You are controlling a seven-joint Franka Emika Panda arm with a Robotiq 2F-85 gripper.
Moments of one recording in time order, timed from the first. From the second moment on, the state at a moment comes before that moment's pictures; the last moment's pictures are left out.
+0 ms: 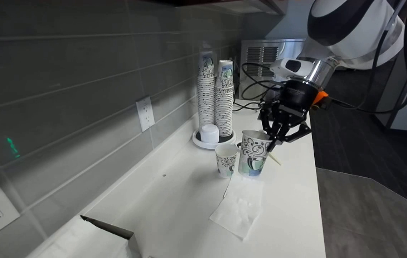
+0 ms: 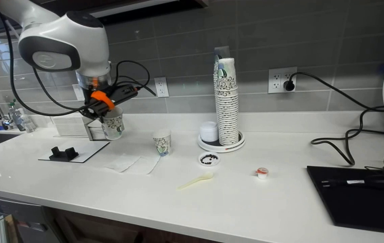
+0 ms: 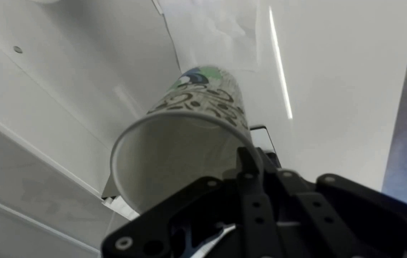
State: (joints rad) arm 0.08 -0.30 0.04 -2.61 0.78 2.30 -2.07
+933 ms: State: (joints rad) arm -0.01 0.12 -0.10 -2.26 0.86 1.84 -1.90
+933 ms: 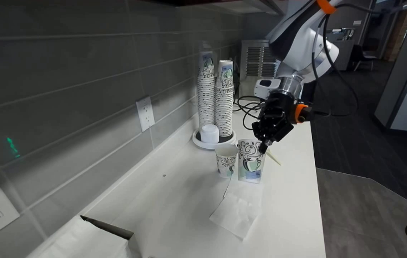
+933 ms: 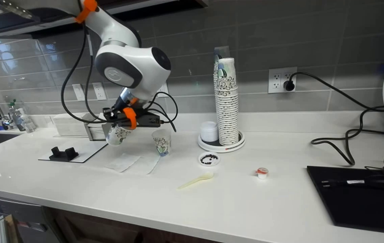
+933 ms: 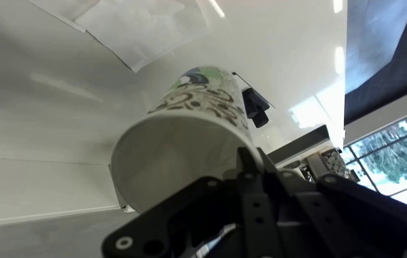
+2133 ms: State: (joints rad) arm -0.11 0.42 -0.08 -2.06 1.03 1.59 -1.72
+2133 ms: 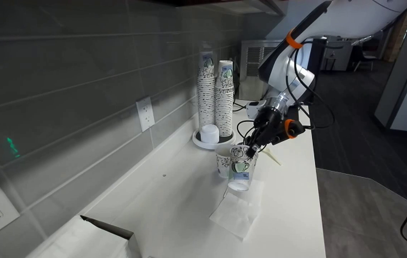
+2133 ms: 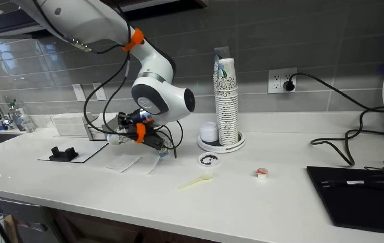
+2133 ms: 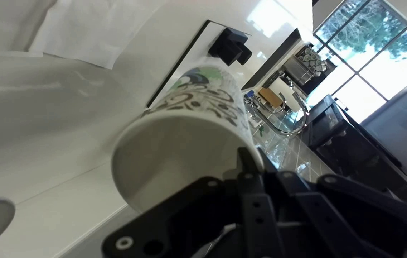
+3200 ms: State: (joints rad) arm -0.14 0.66 -0.05 -2.00 1.21 1.44 -1.72
